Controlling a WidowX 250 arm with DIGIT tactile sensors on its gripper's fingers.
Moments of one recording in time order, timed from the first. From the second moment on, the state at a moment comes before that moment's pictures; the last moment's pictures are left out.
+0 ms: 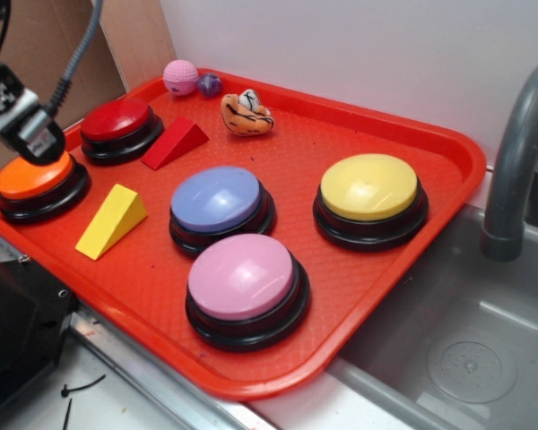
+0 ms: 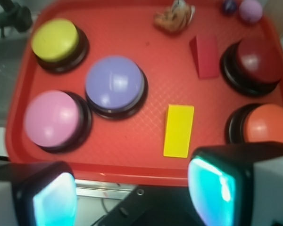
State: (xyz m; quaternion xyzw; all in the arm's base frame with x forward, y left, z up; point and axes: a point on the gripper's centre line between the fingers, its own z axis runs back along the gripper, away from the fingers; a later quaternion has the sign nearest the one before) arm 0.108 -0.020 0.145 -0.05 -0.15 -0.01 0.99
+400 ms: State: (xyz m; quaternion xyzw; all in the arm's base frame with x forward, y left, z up) arm 0.110 -0.006 0.103 -0.03 -0.13 0.01 0.99
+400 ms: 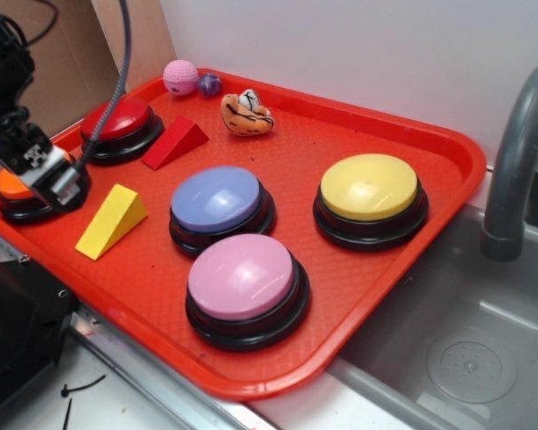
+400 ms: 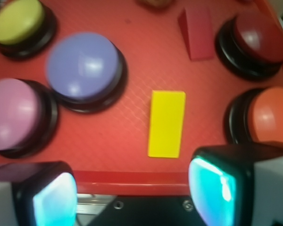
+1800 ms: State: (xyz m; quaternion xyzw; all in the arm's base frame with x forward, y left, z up) arm 0.160 0.015 0.019 -0.01 -0.10 0.01 0.99
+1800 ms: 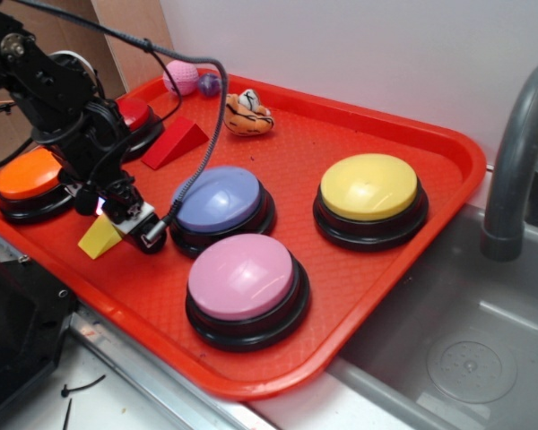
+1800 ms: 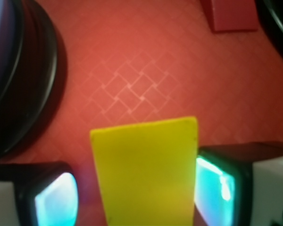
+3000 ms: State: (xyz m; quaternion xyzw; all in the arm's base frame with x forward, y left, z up) arm 0.165 0.003 0.084 -0.07 -0.06 -0.04 0.99
